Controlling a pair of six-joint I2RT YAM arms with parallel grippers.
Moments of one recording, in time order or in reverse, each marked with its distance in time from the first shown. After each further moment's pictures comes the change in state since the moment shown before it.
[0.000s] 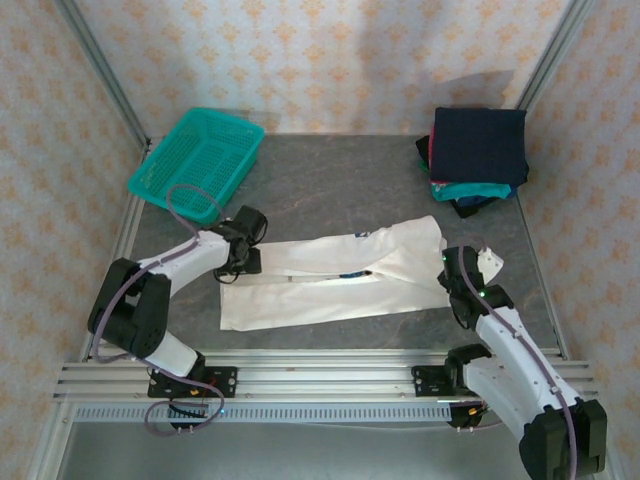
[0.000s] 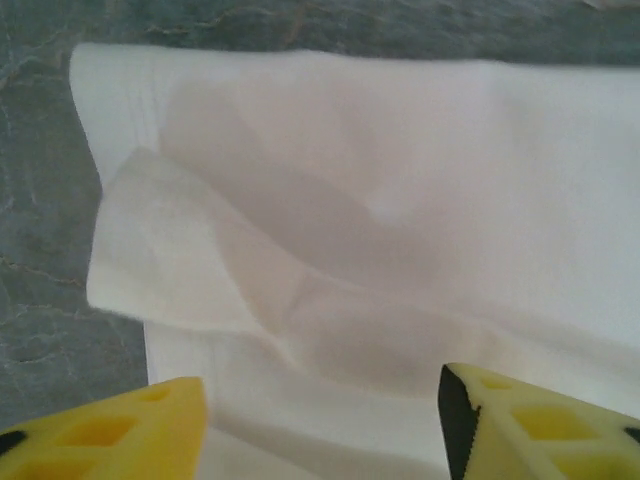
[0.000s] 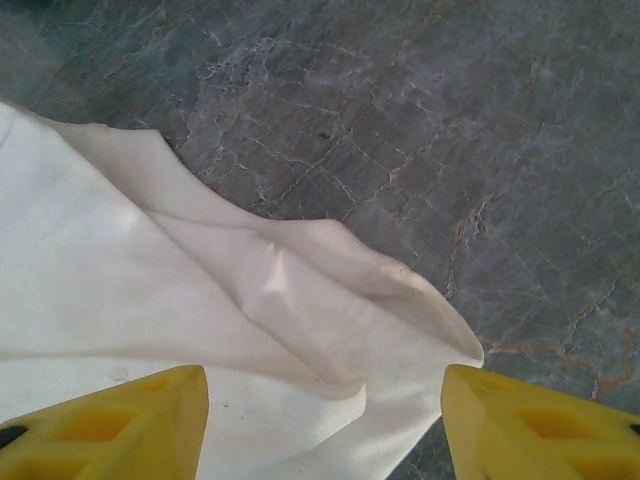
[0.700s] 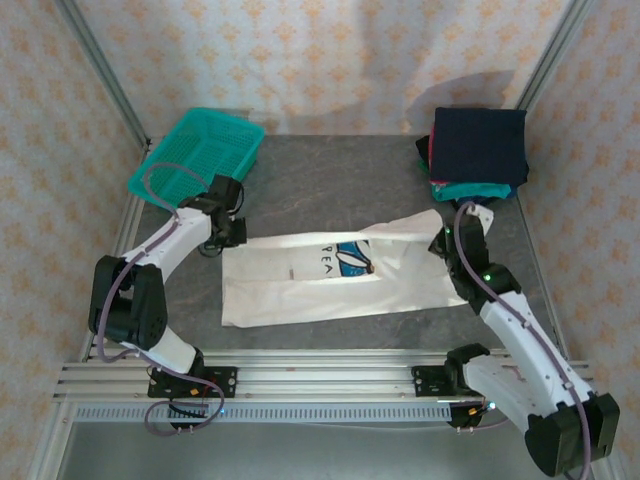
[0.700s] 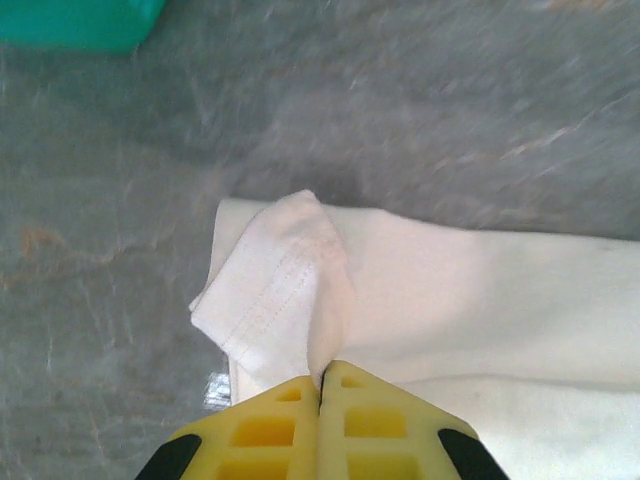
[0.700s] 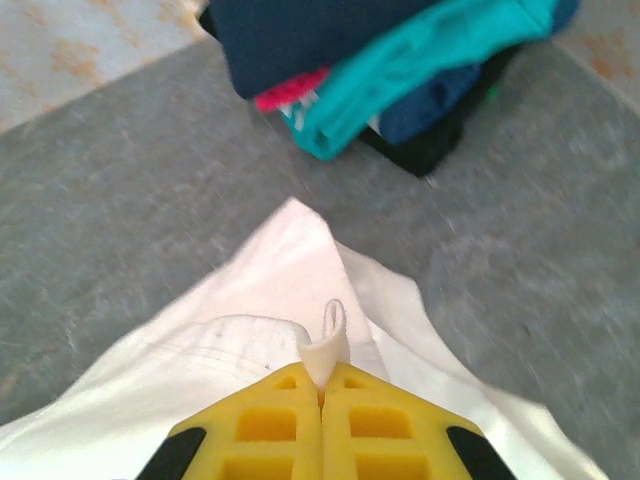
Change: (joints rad) left arm 0.195 0.074 0.200 -0.056 0.108 0.198; right arm 0.073 0.042 0.211 0.151 -0.052 -0.259
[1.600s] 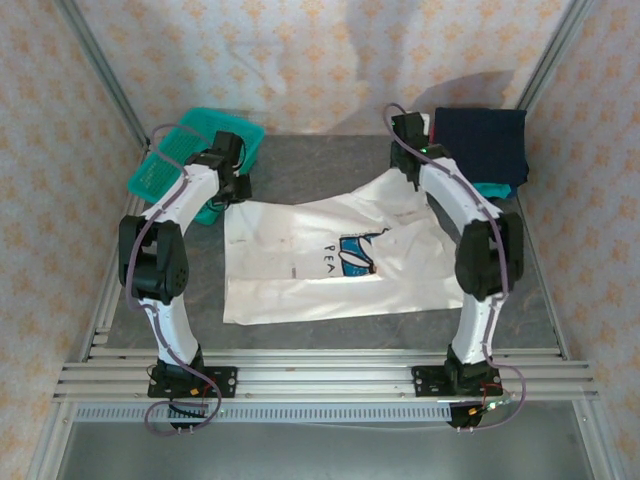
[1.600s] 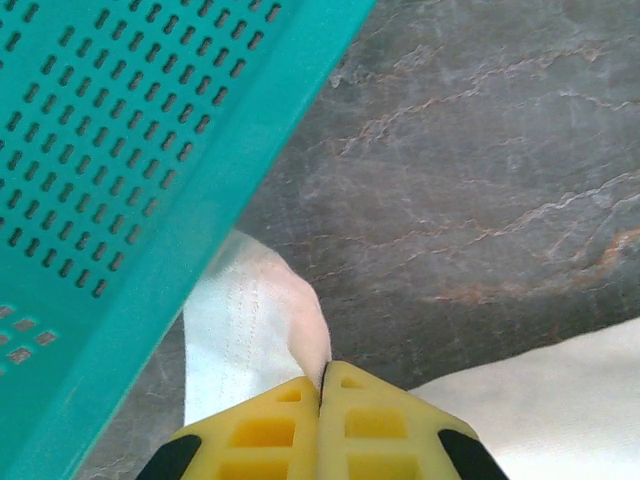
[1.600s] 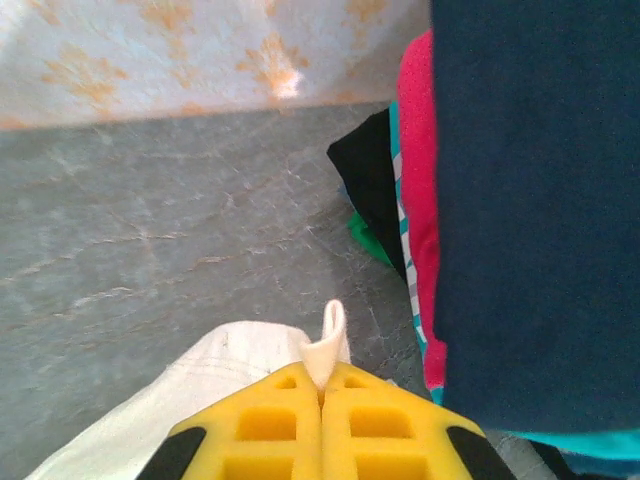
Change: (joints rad) left arm 0.069 0.335 0.498 -0.056 0.047 0.027; right arm 0.000 1.055 0.969 0.024 0.040 -0.343
